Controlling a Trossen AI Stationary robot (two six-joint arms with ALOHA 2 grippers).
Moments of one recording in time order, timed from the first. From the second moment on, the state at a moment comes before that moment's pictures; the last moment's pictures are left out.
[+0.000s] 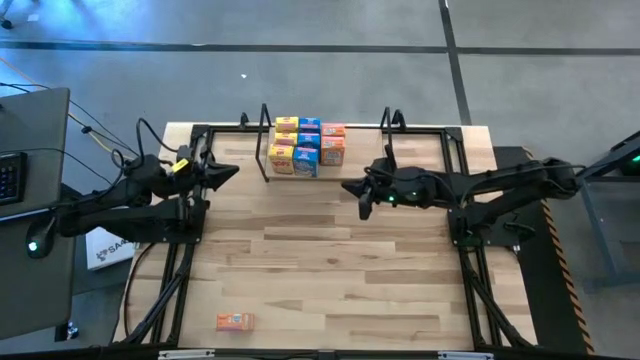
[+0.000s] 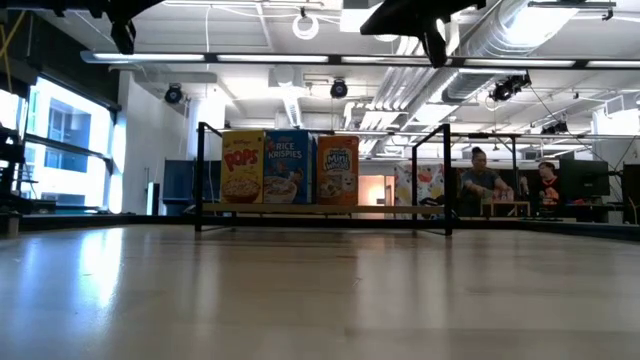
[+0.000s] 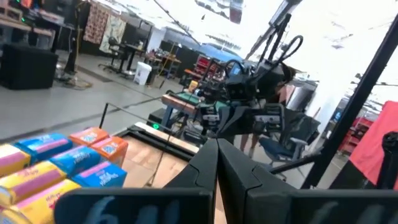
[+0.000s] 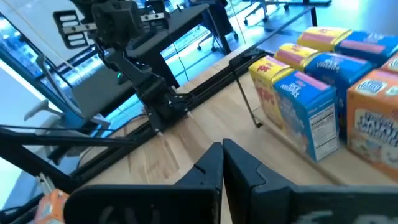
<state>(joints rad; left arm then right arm) 0.20 0.27 0.45 -0.05 -0.02 -0.35 0.06 1.24 0.90 0.07 0.33 0.55</state>
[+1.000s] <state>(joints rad) 0.12 0.49 0.75 -0.37 0.32 -0.39 0.06 1.23 0.90 0.07 0.33 0.59</state>
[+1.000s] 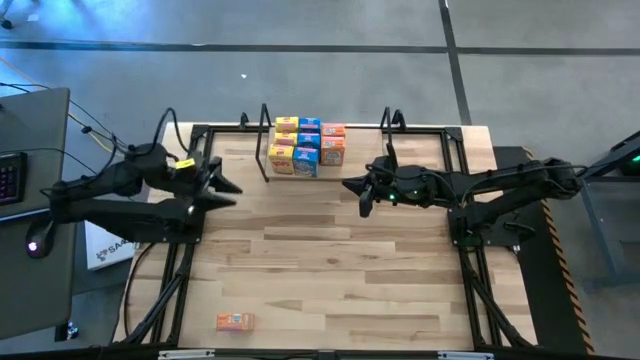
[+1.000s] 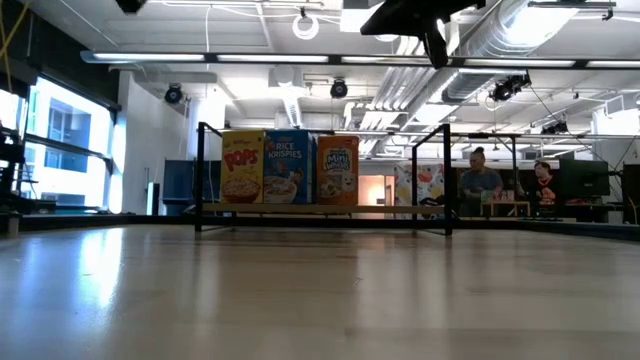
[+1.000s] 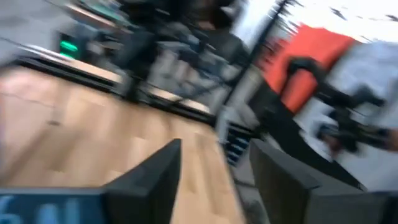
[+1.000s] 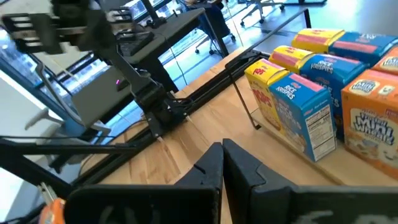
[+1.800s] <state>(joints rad) -0.60 0.82 1.14 -0.52 0.16 -0.66 0.06 1.23 0.90 0.02 0.34 0.63</state>
